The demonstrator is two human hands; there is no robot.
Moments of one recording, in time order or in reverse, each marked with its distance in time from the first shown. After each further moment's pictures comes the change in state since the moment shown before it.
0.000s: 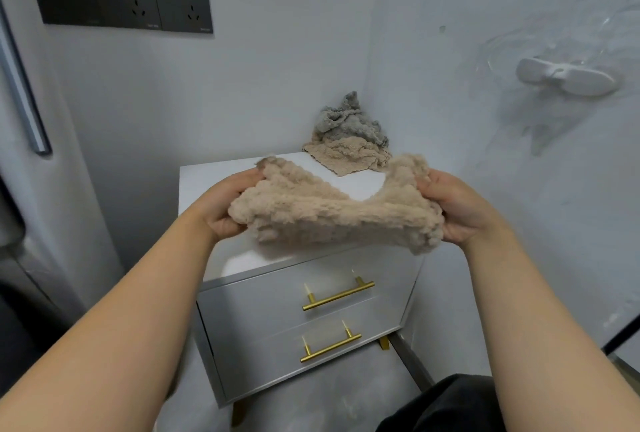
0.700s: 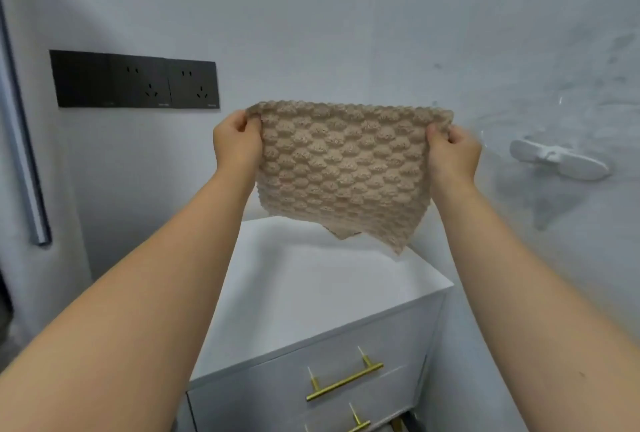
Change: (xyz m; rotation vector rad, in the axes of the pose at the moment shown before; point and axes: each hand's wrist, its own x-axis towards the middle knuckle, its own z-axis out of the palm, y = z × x) left_hand 0.099 0.121 0.042 0.461 0.632 0.663; right_hand 0.120 -0.099 0.012 -0.481 0.803 -0.666
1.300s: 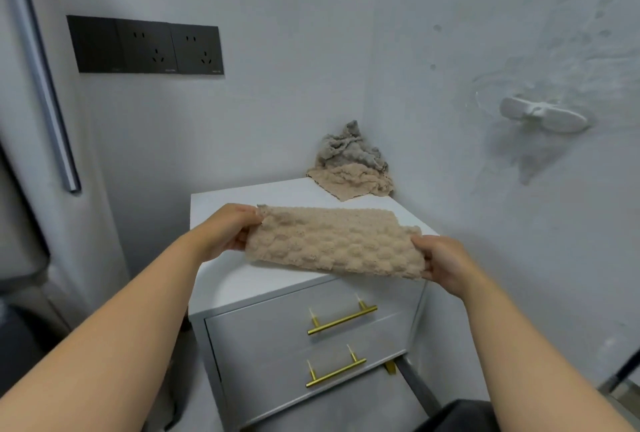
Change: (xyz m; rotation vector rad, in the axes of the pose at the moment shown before) left_hand -0.102 -0.077 -0.089 0.259 -0.644 -0.553; right_hand -0.123 0.108 -0.098 -0.040 -0.457 0.792
